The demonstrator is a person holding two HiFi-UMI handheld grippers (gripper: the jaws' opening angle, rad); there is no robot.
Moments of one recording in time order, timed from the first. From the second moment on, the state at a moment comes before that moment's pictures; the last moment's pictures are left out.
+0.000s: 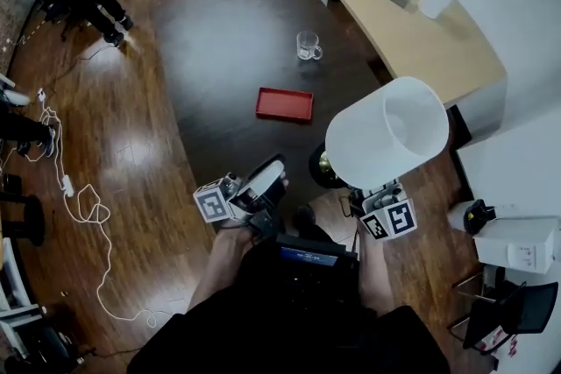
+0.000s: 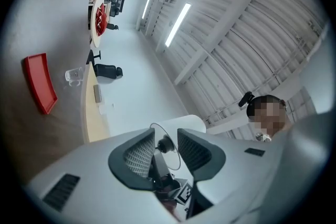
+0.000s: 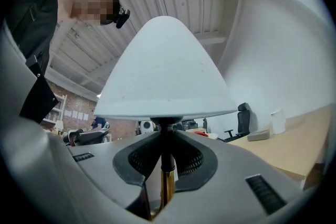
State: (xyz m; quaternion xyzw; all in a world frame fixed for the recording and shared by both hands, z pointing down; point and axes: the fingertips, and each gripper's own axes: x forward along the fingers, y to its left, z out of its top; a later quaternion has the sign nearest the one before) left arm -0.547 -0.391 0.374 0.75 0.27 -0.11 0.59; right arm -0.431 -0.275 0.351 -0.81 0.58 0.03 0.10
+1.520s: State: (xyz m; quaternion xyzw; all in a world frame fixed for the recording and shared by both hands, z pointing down) left arm -0.290 -0.076 0.365 0.71 0.41 0.01 0.57; right arm -0.205 0.088 0.337 -0.91 0.40 0.09 0.12
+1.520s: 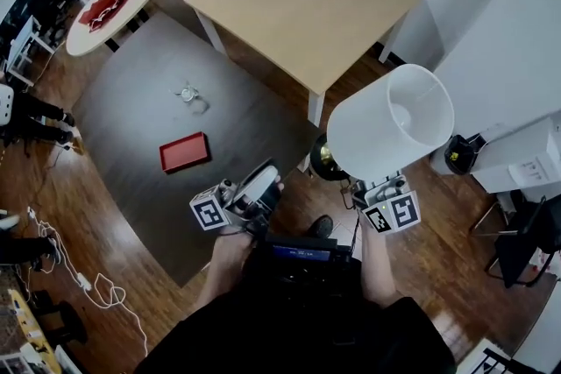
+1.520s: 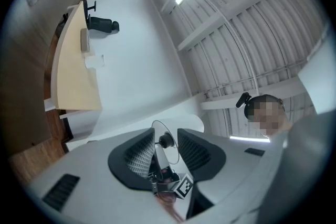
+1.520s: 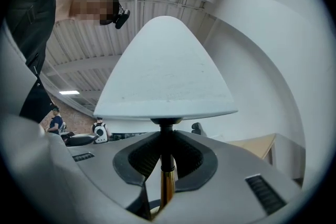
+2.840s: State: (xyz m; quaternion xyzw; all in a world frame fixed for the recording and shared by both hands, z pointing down) left arm -0.034 0.110 0.368 0.63 0.52 0.07 0.58; right arm -0.017 0.269 0.313 -0.95 0.28 0.10 0.09
